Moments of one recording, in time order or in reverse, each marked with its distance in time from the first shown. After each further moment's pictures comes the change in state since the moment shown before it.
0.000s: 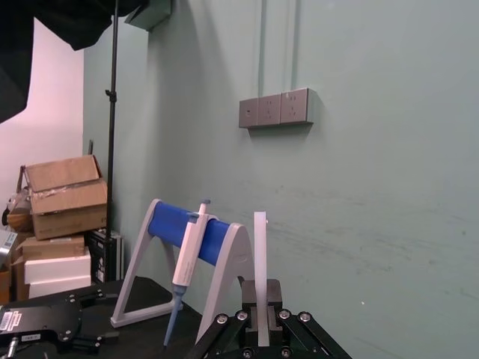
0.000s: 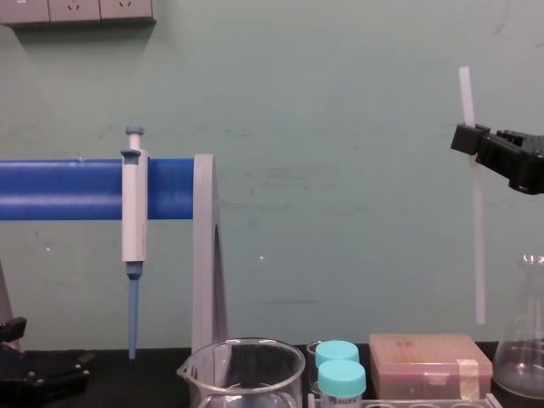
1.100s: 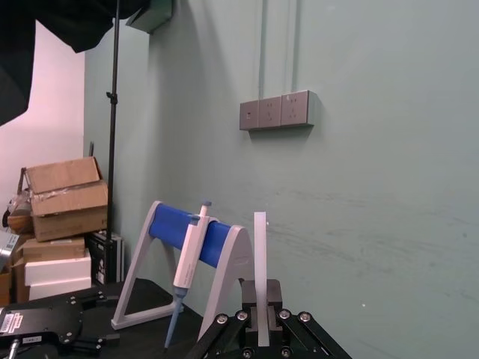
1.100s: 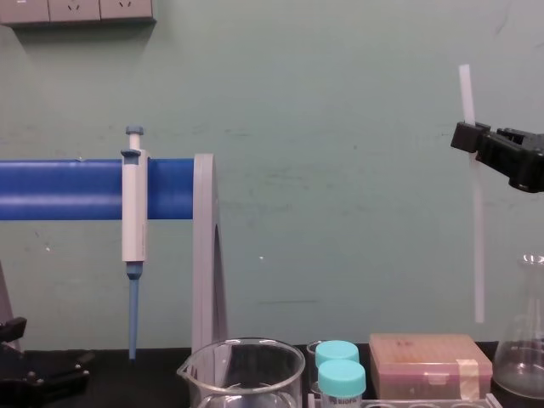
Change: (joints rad) left arm 0.000 0.000 0.000 0.000 0.000 0.000 0.000; right arm -0.003 -0.002 0.003 -0.004 0.000 -0.003 0.001
